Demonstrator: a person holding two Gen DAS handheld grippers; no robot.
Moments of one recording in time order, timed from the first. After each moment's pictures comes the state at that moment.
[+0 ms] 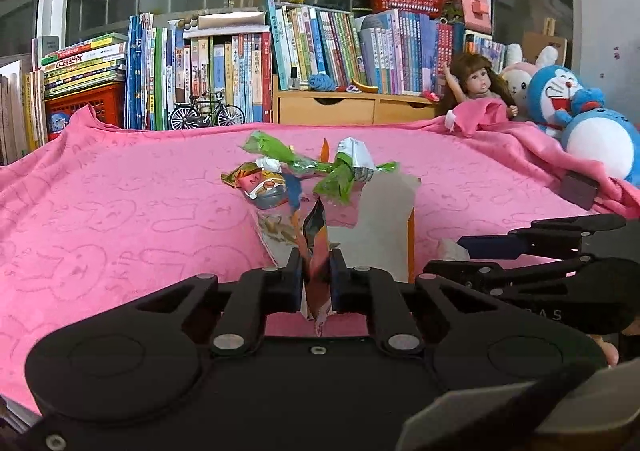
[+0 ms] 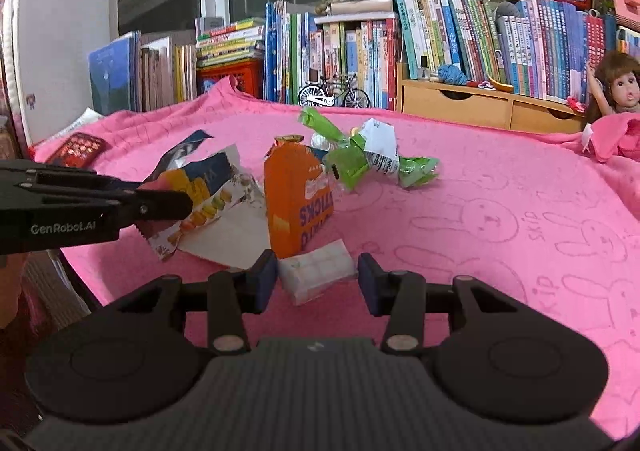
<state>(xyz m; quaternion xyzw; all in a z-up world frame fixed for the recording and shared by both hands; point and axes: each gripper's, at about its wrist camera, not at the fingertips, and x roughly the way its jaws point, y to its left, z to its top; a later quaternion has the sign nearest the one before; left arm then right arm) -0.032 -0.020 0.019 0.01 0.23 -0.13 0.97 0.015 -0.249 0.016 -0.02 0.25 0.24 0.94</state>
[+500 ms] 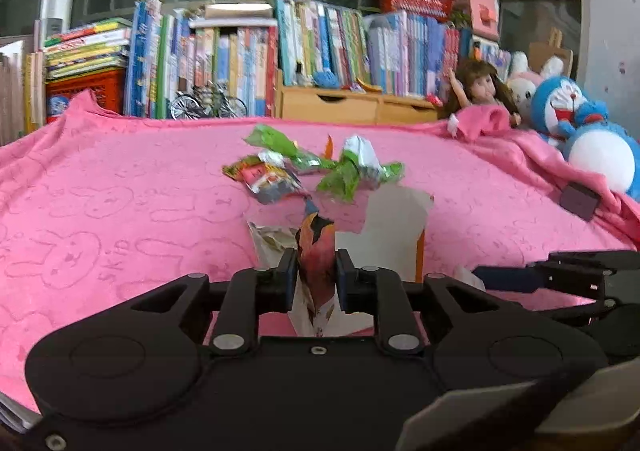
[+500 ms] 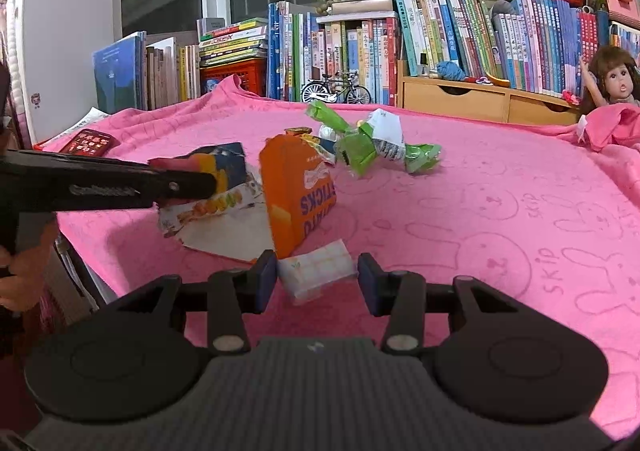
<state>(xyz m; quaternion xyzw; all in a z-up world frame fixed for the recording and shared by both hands) -0.018 -0.011 0.012 -0.01 0.24 -0.13 0.96 -0.003 -0.243 0.009 -0.02 0.25 0.24 0.94</state>
